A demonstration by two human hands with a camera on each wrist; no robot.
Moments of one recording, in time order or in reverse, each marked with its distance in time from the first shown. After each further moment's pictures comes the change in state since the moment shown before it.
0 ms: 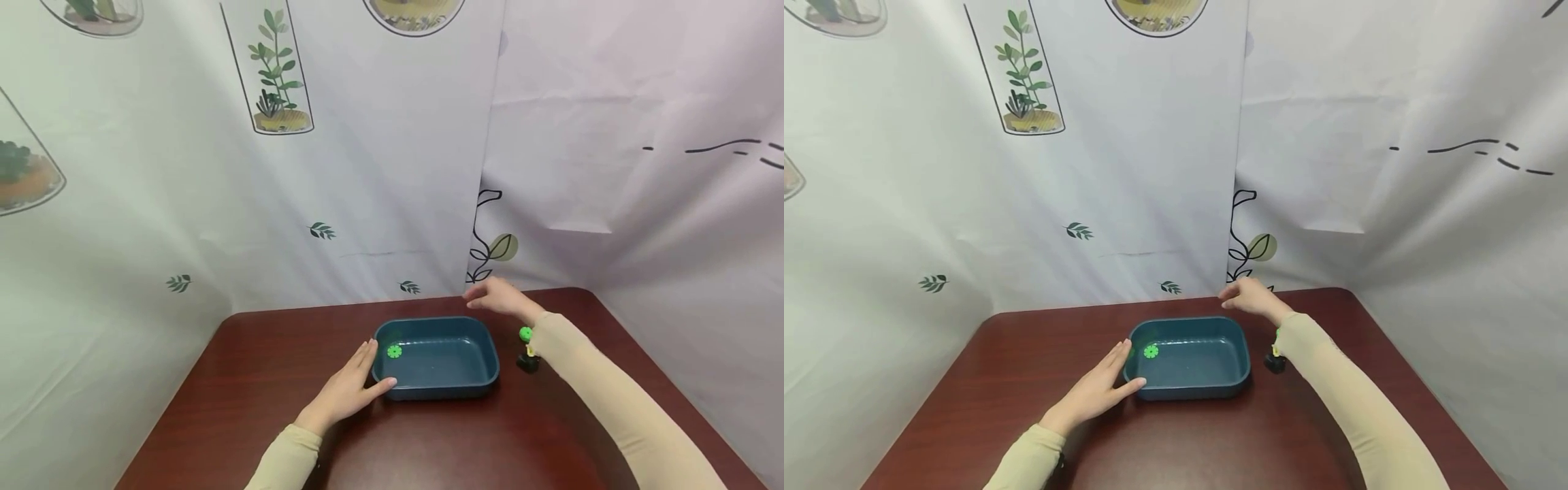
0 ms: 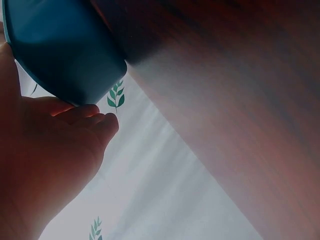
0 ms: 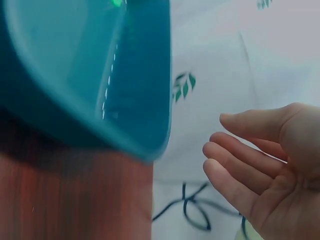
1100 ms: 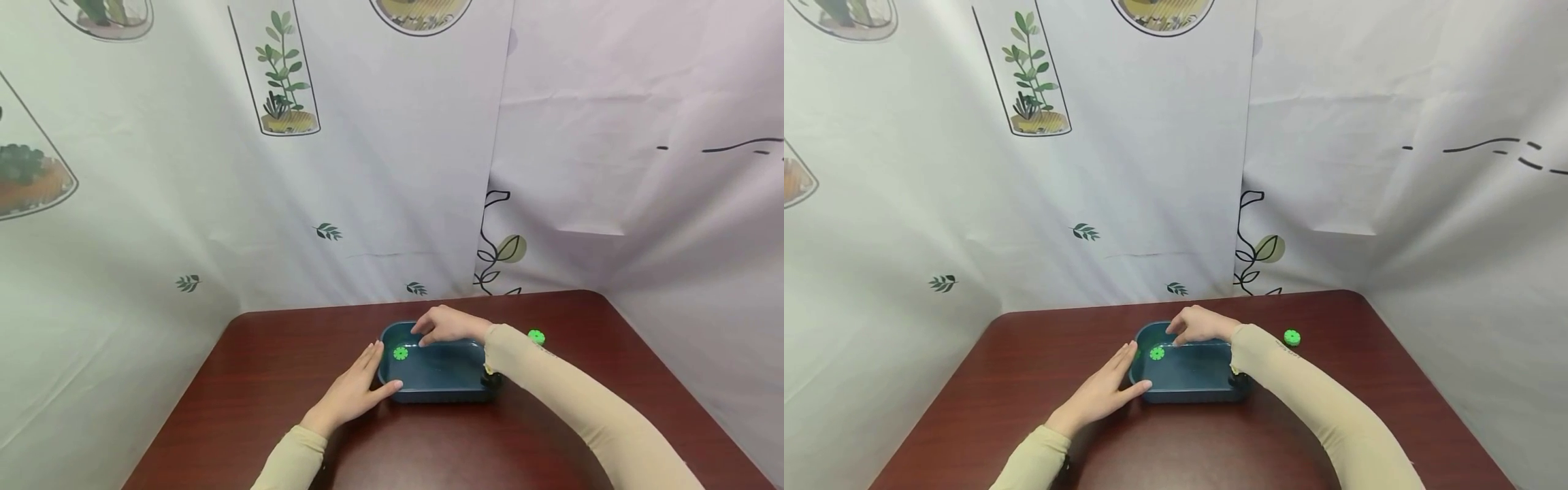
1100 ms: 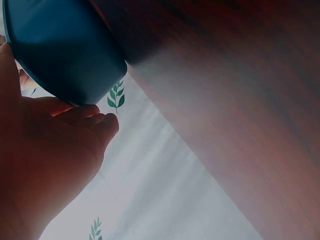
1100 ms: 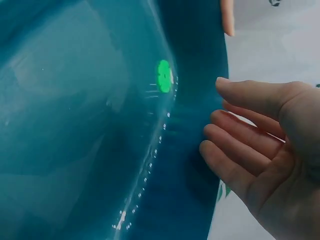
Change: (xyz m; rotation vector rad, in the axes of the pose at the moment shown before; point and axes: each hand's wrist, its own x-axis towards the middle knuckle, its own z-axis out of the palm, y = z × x) left_hand 0.001 0.001 0.001 0.007 -0.013 -0.031; right_hand 0.039 -0.061 0.082 -0.018 -0.326 -0.208
